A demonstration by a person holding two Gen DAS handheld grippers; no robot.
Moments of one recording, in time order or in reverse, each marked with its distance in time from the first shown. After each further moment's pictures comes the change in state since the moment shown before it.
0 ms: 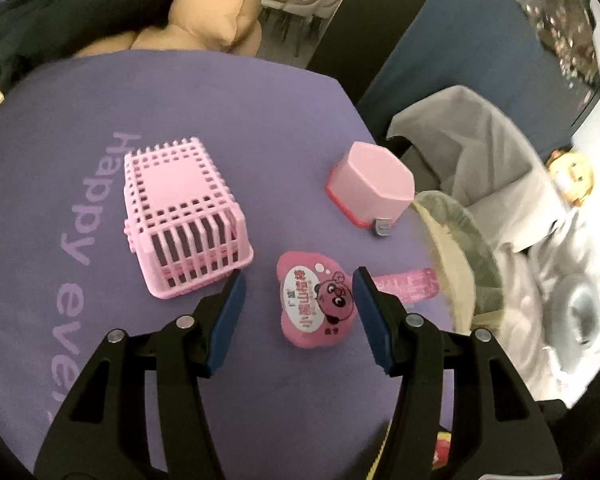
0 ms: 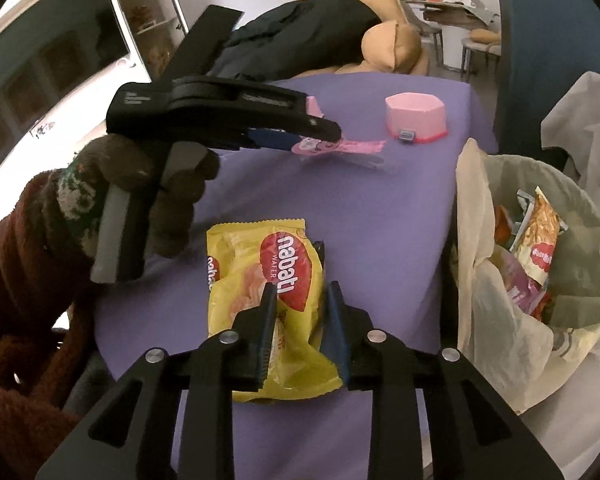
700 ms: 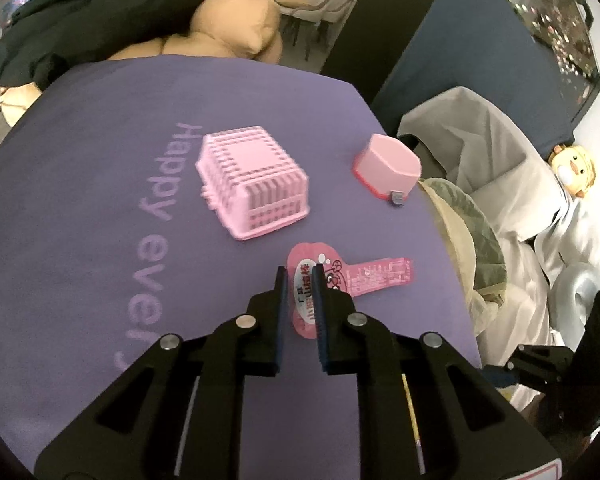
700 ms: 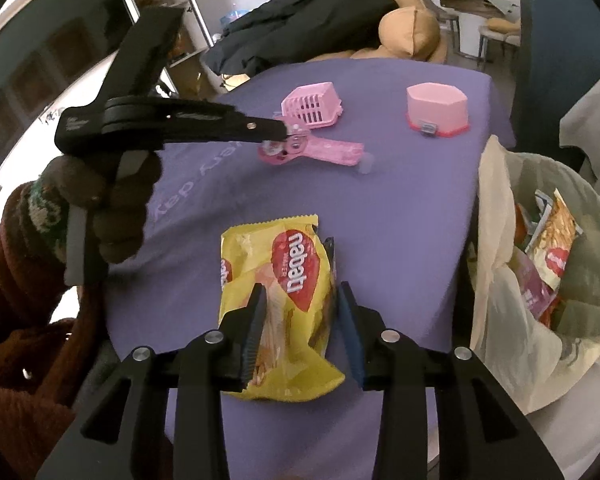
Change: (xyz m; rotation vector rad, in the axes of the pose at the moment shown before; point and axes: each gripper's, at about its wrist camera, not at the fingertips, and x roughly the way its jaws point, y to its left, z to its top) left arm -0.056 0.035 -0.029 -0.016 -0.026 0.018; right arm 0.009 0.006 0.012 -0.037 0.081 0.039
